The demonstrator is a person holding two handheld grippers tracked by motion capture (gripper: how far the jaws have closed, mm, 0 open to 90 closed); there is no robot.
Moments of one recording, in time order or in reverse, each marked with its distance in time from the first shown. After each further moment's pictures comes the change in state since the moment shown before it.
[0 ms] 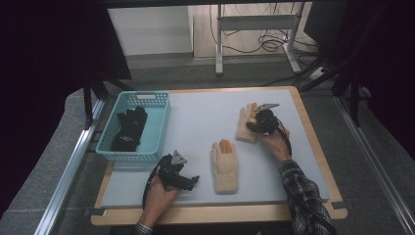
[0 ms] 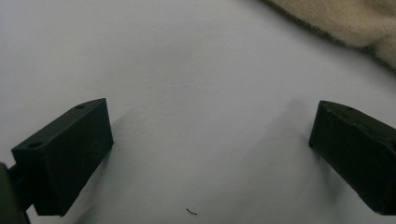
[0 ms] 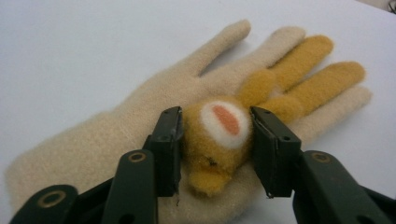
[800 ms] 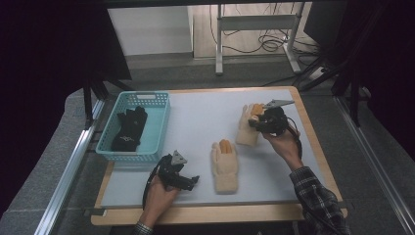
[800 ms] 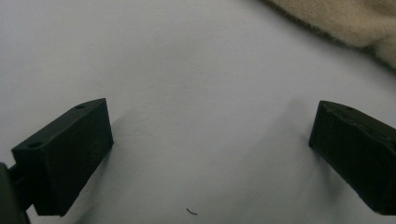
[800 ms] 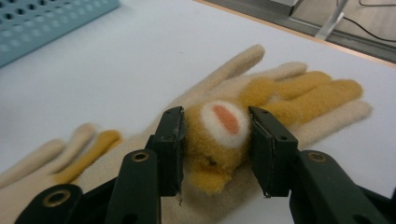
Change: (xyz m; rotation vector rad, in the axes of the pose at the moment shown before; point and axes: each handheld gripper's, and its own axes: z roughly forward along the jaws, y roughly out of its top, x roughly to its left) left arm 0.000 0.000 0.000 0.001 0.000 0.001; right arm 0.021 0.019 -0.085 -0.112 0.120 0.016
